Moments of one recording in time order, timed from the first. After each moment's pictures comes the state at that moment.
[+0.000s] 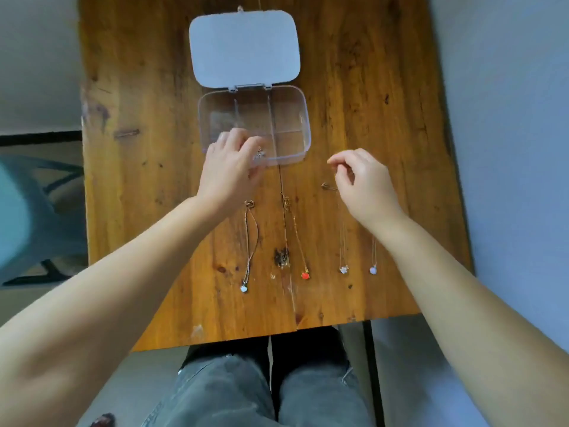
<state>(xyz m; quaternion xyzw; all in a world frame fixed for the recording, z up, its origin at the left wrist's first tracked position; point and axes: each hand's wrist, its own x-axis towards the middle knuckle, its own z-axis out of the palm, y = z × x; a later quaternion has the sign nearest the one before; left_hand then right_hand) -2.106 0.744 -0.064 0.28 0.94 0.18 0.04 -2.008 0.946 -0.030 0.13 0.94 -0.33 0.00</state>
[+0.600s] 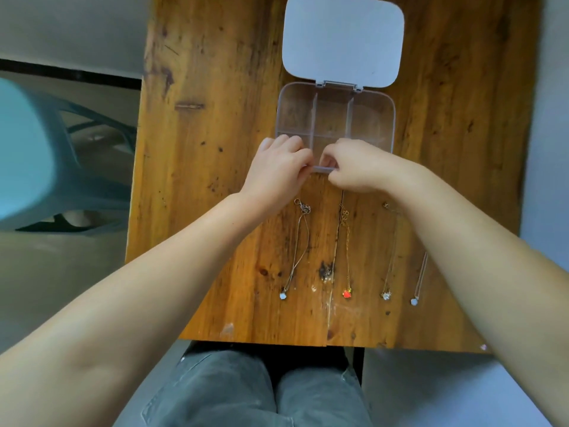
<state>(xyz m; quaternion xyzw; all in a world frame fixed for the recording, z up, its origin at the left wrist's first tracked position) -2.124 0.709 -0.081 0.28 0.93 0.24 0.04 -2.133 0.866 -0.045 -0.06 0.93 -0.12 0.35</state>
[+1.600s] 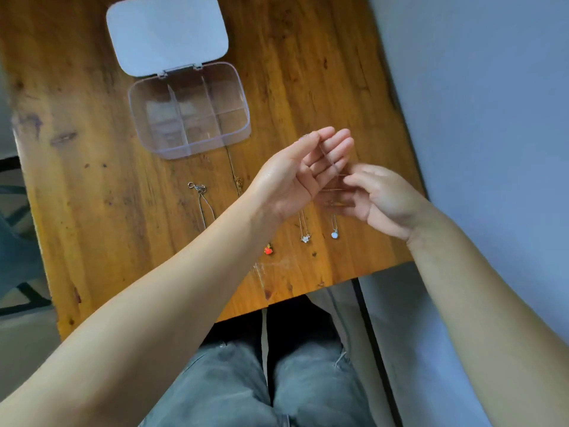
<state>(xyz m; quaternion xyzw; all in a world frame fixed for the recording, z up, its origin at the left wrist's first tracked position) -2.009 0.876 -0.005 -0.15 0.29 0.80 0.51 -1.916 1.005 0.001 0.26 0.53 -0.78 0.20</state>
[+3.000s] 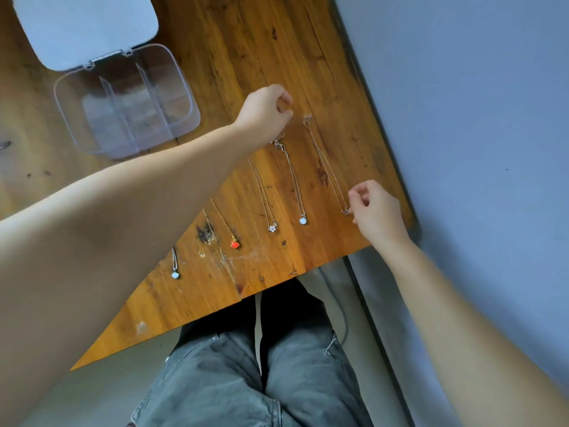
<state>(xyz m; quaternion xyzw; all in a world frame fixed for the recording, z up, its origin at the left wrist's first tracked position) -2.068 0.948 -0.077 0.27 0.87 0.30 0.28 -1.835 1.032 -0.078 0.44 0.81 -0.39 0.08</state>
